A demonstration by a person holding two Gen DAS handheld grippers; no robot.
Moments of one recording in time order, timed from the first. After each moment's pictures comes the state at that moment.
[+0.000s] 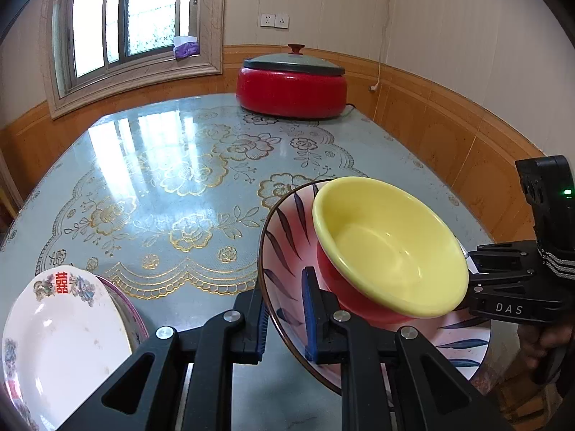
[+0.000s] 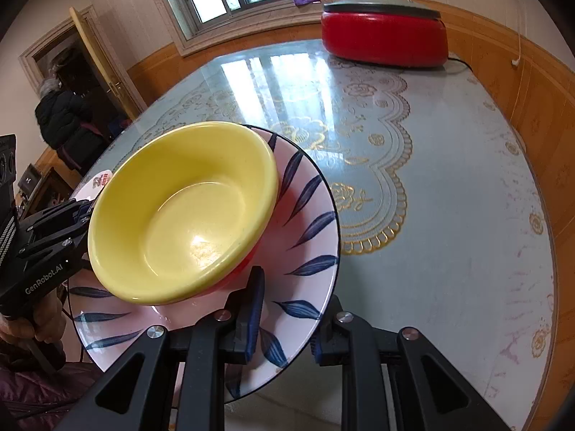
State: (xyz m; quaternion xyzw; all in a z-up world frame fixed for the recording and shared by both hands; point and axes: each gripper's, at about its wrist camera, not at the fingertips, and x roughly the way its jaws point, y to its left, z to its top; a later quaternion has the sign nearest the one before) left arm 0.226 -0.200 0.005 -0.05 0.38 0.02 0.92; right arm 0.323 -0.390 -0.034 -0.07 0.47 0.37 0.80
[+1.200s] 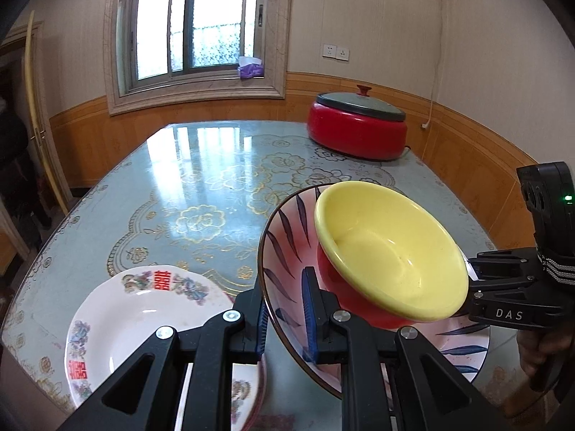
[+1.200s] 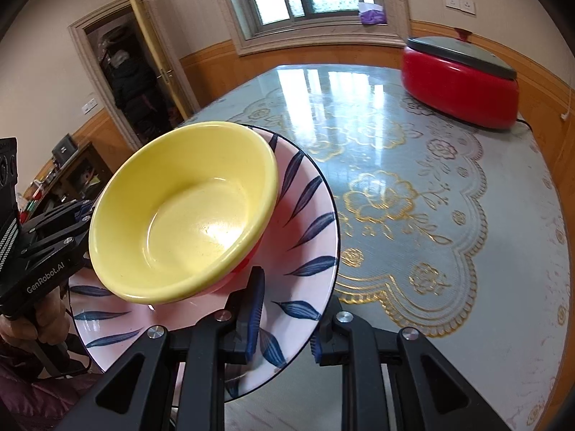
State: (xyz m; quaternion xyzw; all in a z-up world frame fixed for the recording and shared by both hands) left arm 0.175 -0.140 0.042 -0.08 0.33 0.13 0.93; right arm 0.312 -0.309 0.002 -0.11 0.42 0.46 0.77
